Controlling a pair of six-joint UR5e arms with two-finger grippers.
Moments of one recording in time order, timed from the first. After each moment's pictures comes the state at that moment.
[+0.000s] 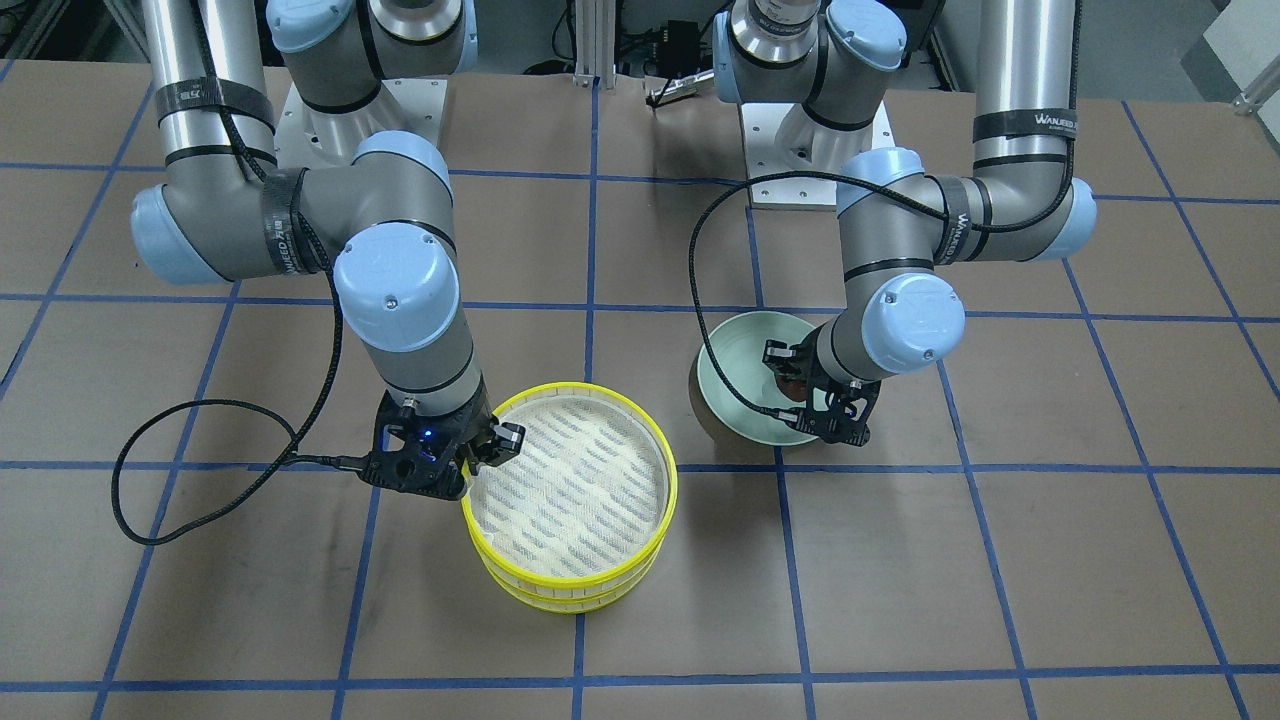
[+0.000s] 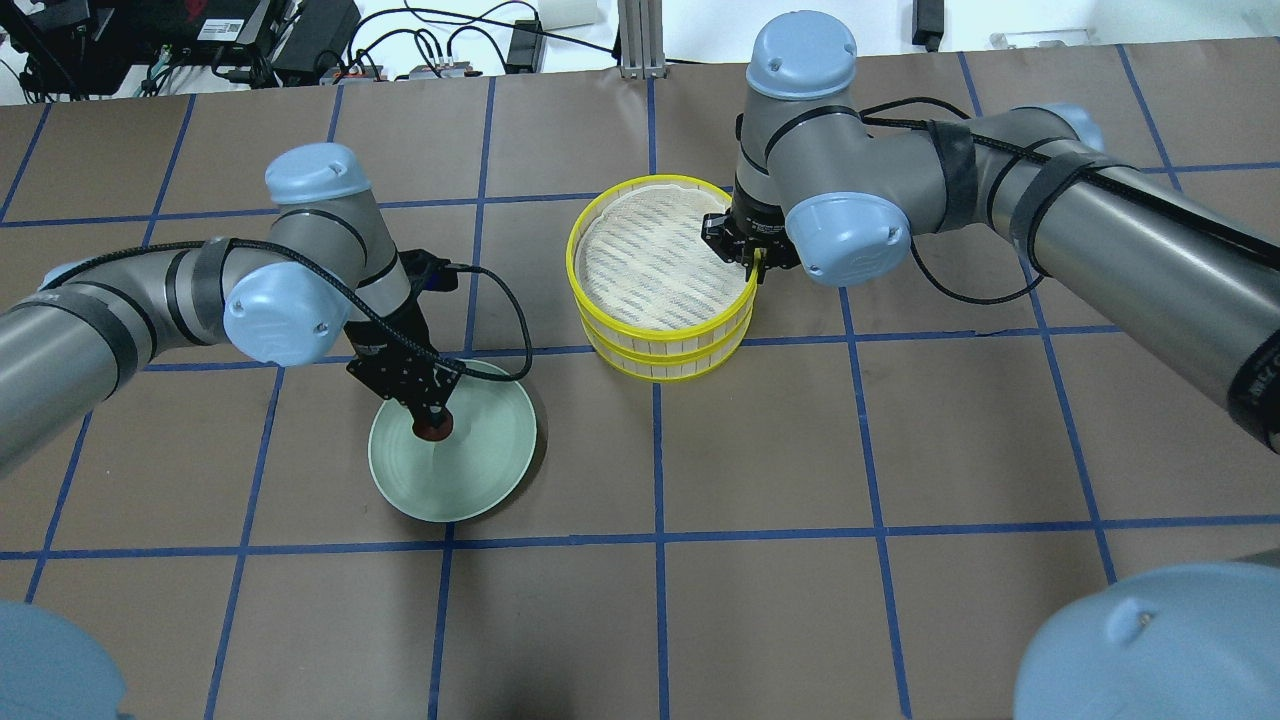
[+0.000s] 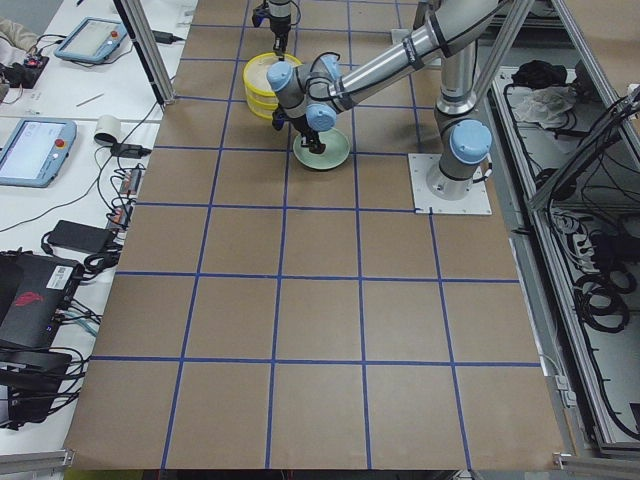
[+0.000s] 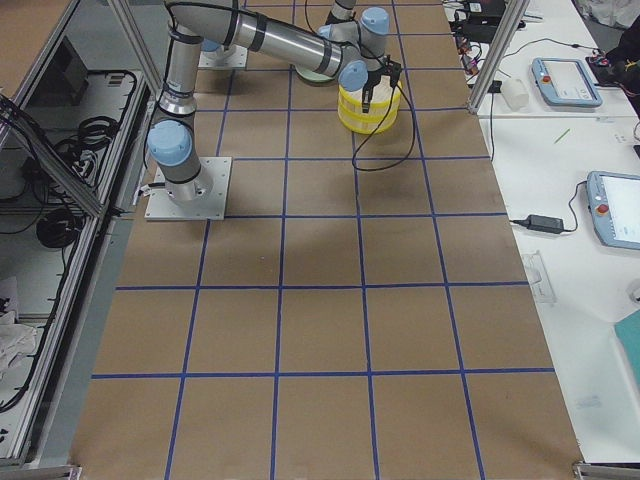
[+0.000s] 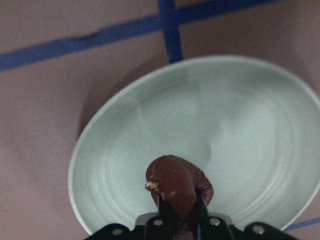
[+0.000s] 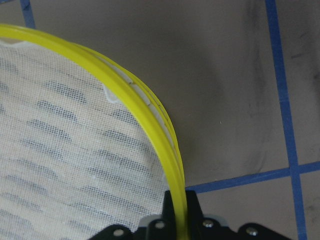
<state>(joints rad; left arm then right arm) -1.52 -1.88 -1.90 -1.28 1.56 0.27 1.76 -1.17 1.64 -2.10 -1.57 0.39</state>
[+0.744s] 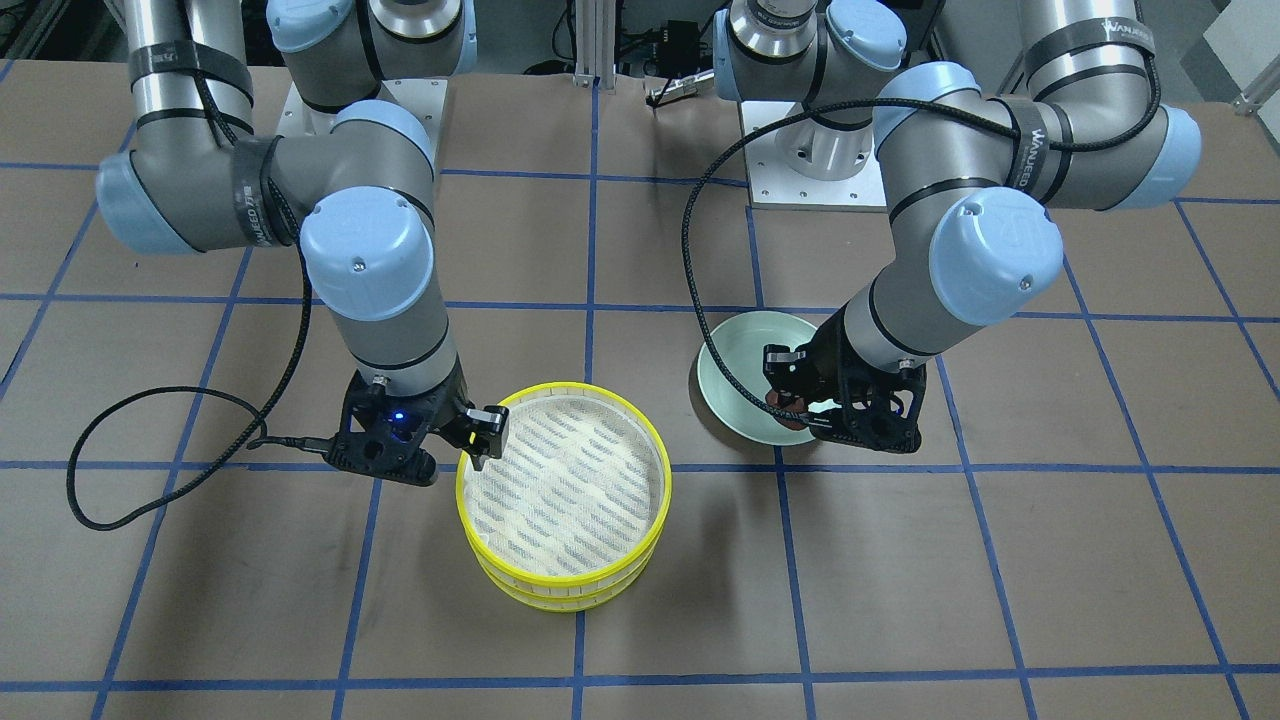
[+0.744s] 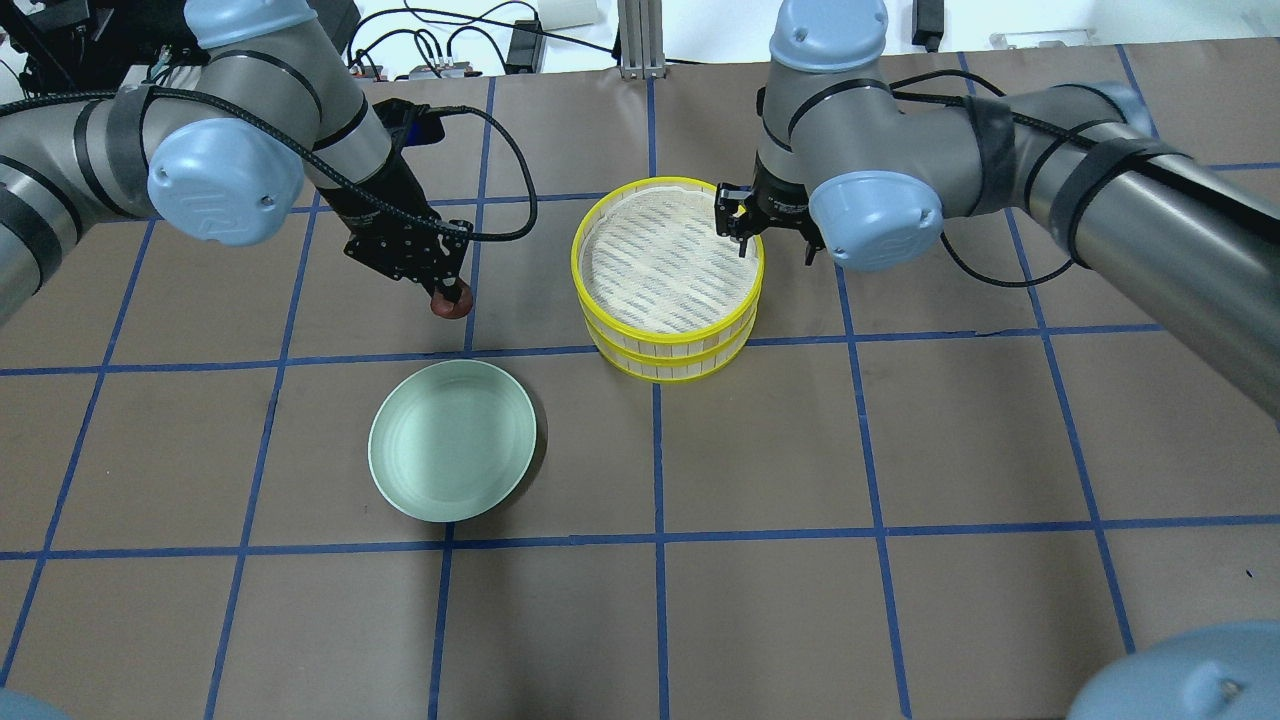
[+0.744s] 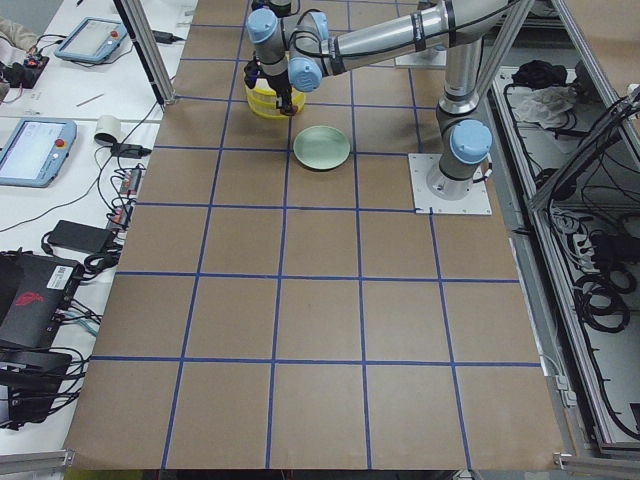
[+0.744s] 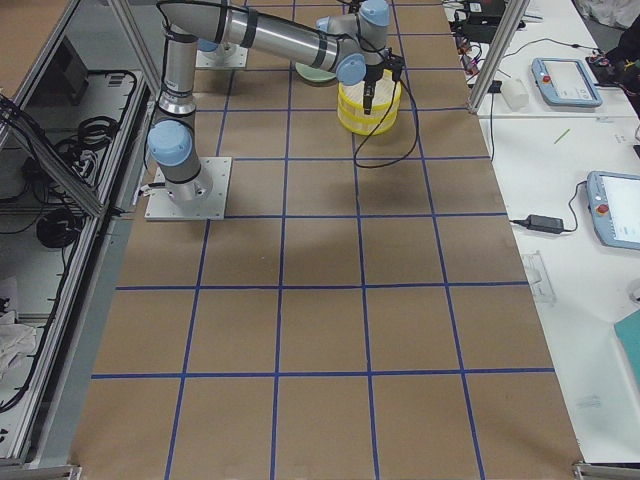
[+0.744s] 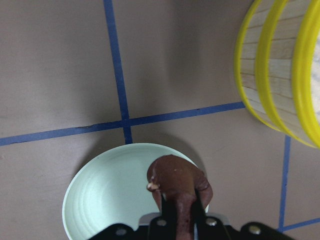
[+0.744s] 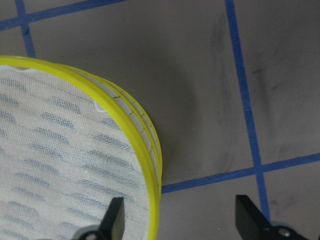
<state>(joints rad) -1.55 -1.83 -1.63 -1.40 1.42 0.14 1.74 -1.22 1.64 -2.06 -1.59 0.37</state>
